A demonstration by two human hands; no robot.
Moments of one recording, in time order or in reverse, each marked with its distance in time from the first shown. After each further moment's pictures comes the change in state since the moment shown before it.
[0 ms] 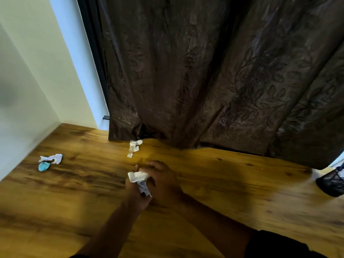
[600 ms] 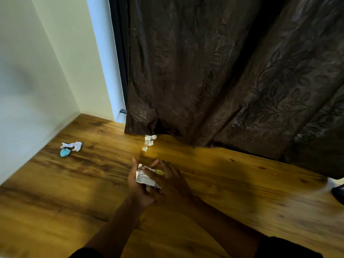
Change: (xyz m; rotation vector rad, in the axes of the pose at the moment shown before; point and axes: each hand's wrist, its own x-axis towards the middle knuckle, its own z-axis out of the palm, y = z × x) left_hand -0.042 0.021 -0.018 -0.208 -0.467 -0.032; right_hand -0.016 -0.008 0.027 -0.290 -0.173 -0.104
